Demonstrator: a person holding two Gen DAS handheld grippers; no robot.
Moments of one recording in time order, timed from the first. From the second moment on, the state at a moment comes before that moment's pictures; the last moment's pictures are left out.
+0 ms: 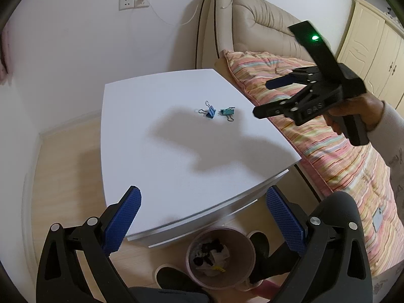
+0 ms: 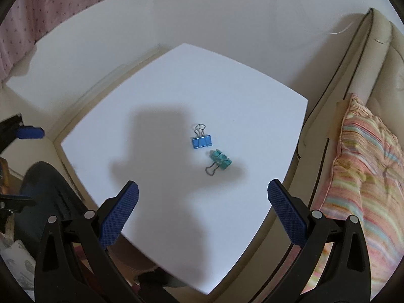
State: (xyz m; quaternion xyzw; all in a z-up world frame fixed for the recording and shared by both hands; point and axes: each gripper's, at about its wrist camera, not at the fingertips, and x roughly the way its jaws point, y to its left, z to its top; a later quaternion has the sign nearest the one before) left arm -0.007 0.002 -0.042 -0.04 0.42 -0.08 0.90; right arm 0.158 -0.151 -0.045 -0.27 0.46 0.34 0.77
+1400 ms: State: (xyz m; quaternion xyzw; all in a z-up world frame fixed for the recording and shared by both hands) left arm 0.040 -0.001 -0.047 -0.03 0.43 -0.10 0.90; right arm 0.198 -0.146 -0.082 -0.29 0.48 0.35 0.75
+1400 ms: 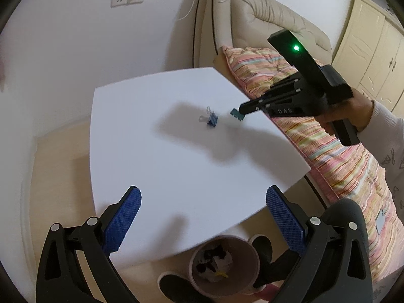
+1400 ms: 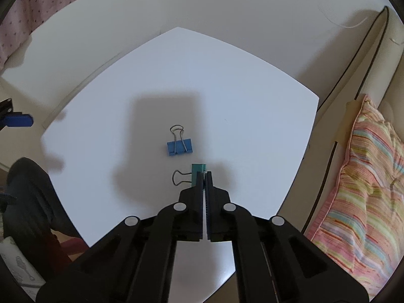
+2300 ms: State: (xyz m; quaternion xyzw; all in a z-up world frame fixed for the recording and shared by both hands) left arm 0.193 -0.016 -0.057 -0.01 0.50 -0.16 0.85; right arm 0.175 -0.180 -0.063 -0.24 0.49 0.36 0.76
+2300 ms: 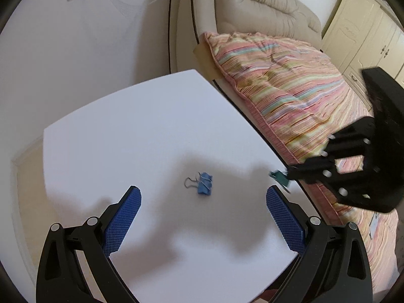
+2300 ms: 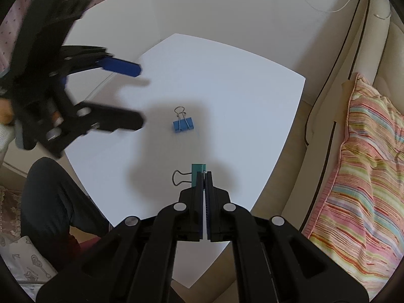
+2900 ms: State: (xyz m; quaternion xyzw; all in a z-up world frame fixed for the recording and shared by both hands) left arm 0.220 -0.030 -0.096 -0.01 0.54 -0.18 0.82; right arm 0.178 -0.194 -0.070 -0.23 0.50 0.36 0.75
